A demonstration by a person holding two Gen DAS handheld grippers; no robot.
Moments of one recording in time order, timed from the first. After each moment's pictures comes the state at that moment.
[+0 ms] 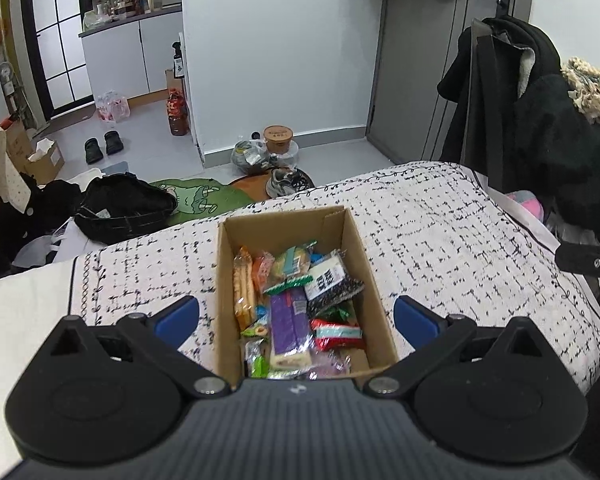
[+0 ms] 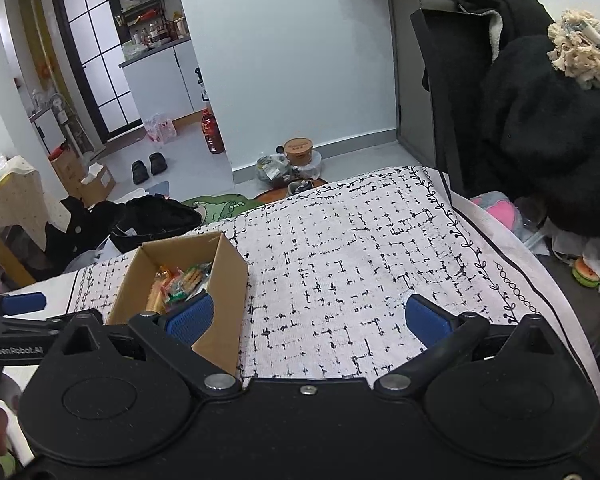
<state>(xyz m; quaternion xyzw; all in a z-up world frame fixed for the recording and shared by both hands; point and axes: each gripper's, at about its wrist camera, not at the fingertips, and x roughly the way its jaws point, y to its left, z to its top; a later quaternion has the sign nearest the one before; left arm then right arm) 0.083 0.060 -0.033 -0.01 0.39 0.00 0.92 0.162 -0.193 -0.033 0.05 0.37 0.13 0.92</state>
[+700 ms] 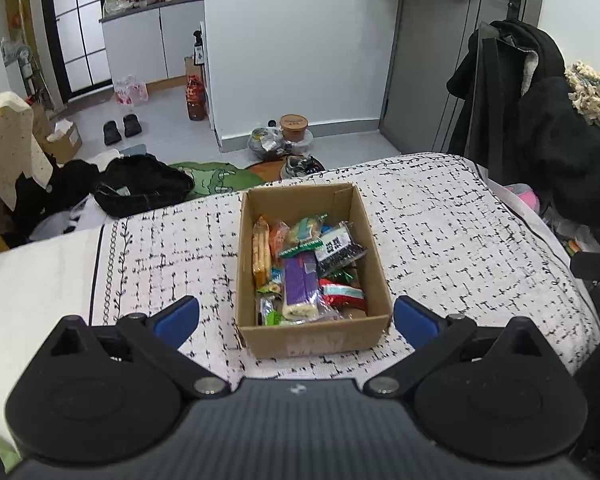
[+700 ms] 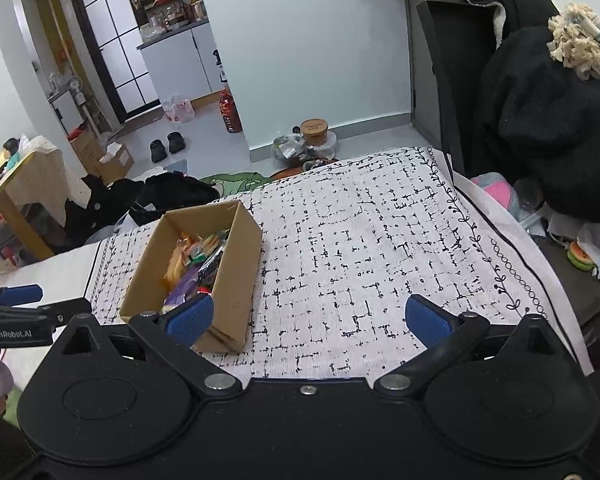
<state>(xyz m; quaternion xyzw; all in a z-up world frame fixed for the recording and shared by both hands) 0.033 0.062 -0.012 -0.03 0.40 0.03 0.92 0.128 -0.210 -0.018 0.04 0.39 0.16 0.90</state>
